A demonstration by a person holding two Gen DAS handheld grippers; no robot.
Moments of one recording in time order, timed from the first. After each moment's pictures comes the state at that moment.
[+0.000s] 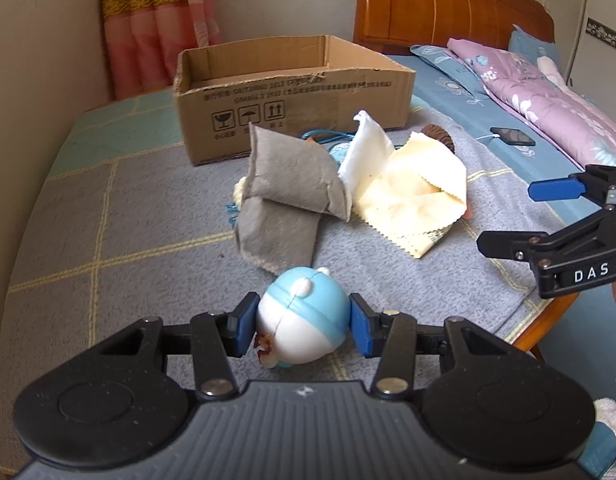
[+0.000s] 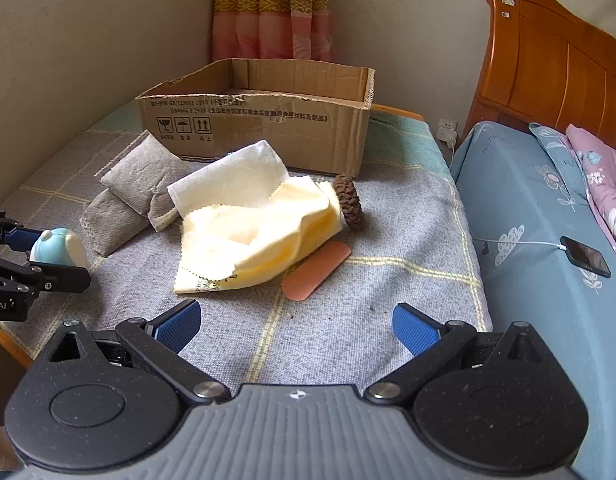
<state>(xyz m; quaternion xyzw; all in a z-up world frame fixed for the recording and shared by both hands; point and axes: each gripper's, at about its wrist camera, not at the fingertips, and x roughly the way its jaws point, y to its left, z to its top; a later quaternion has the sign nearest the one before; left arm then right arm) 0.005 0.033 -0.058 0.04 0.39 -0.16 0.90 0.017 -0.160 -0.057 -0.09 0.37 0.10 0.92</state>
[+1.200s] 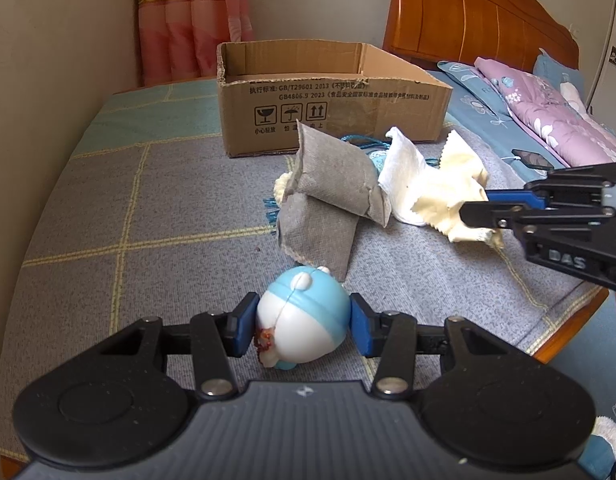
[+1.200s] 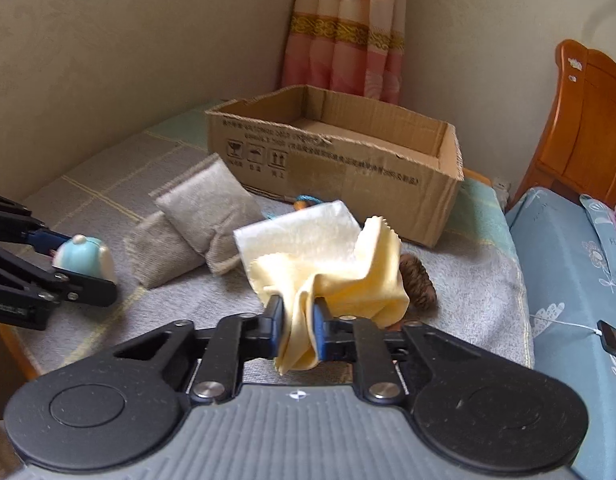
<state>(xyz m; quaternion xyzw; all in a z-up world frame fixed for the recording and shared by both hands) 0.006 0.051 -0.062 0.01 0.39 -0.13 0.91 0.032 -0.119 -0.051 -0.14 0.32 0.19 0.92</state>
